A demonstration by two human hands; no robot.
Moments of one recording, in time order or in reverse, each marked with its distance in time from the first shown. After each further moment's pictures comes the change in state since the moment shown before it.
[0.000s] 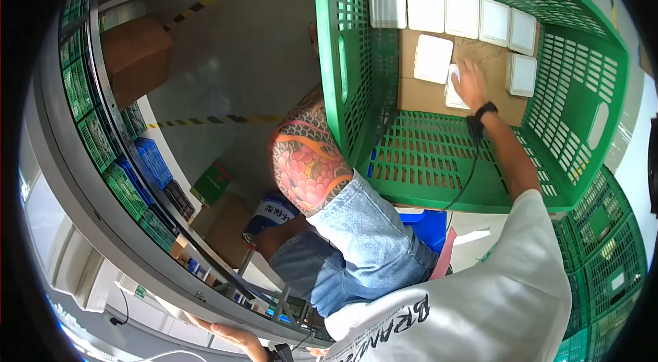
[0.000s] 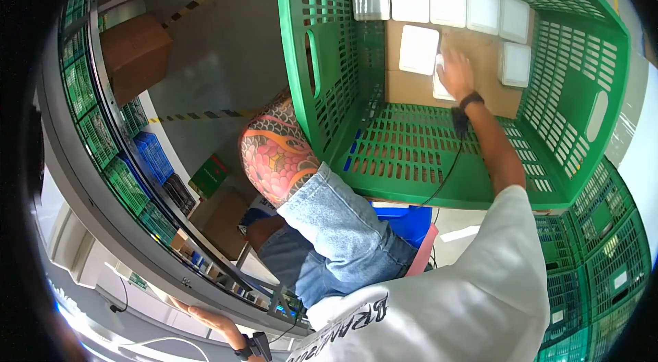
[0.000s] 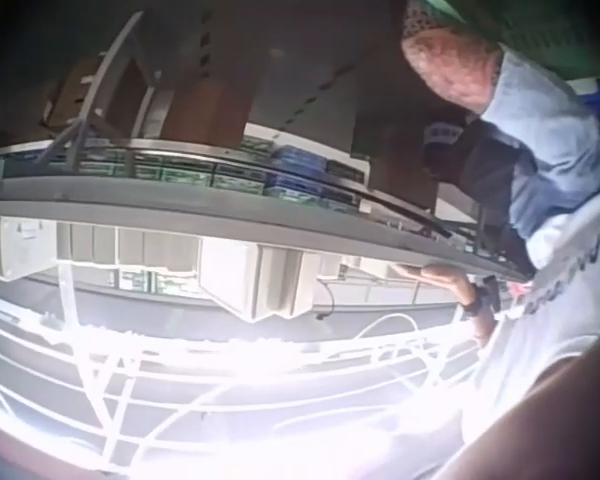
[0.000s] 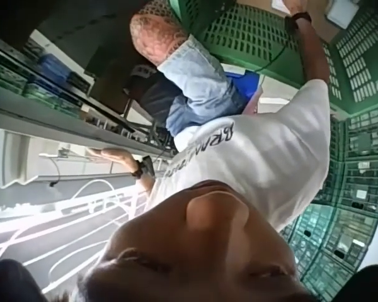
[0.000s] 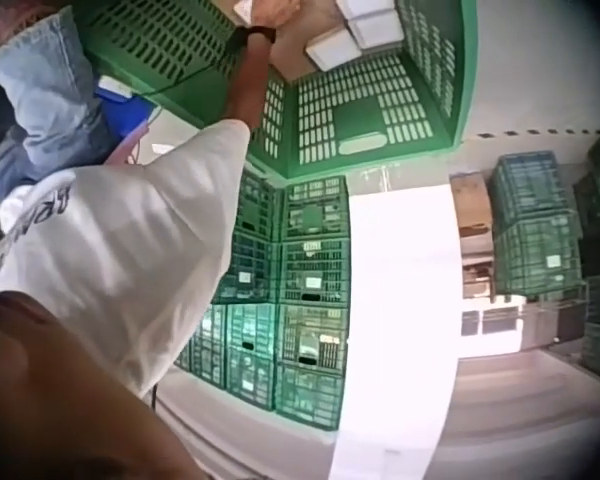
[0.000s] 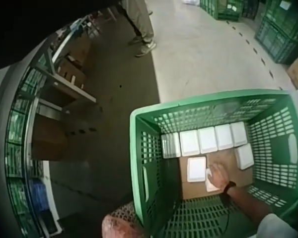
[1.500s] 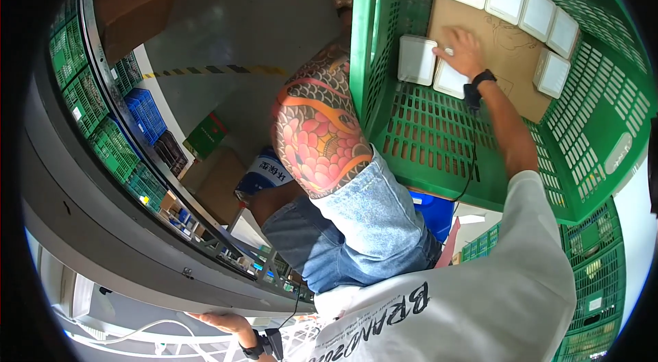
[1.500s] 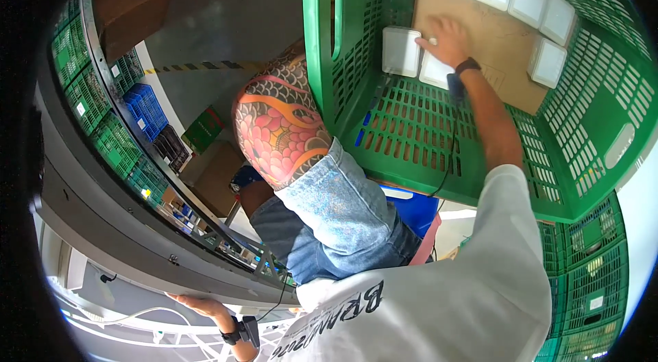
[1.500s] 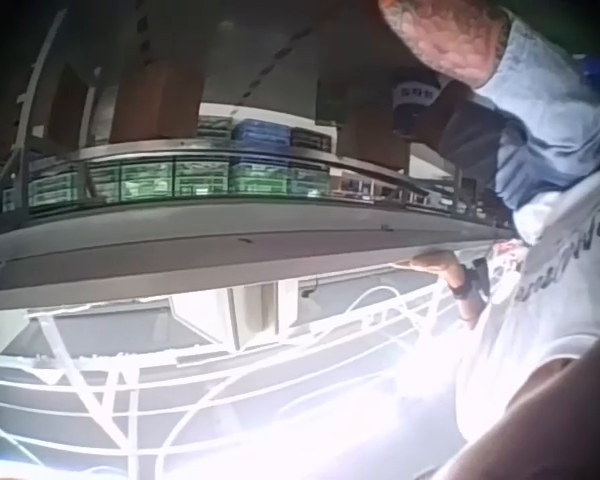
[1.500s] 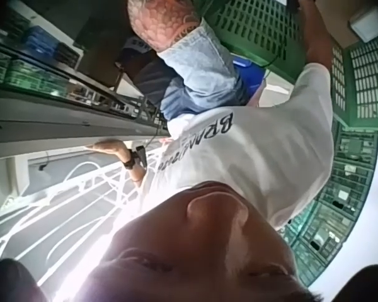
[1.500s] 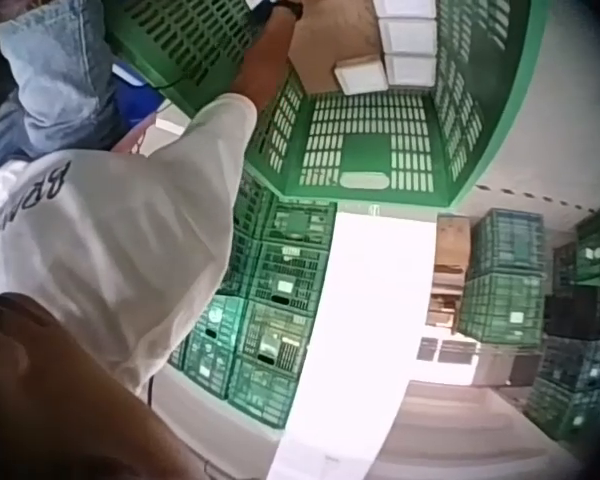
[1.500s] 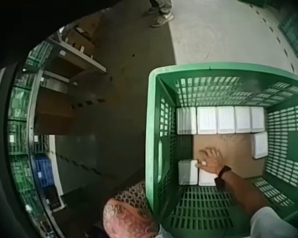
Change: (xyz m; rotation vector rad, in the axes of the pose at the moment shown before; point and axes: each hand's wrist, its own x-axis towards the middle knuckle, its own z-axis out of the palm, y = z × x) left_hand -0.015 -0.013 -0.008 -0.049 0.118 -0.239; right_hand 0.018 -0.071 0.062 -0.172 -0.167 -0.197
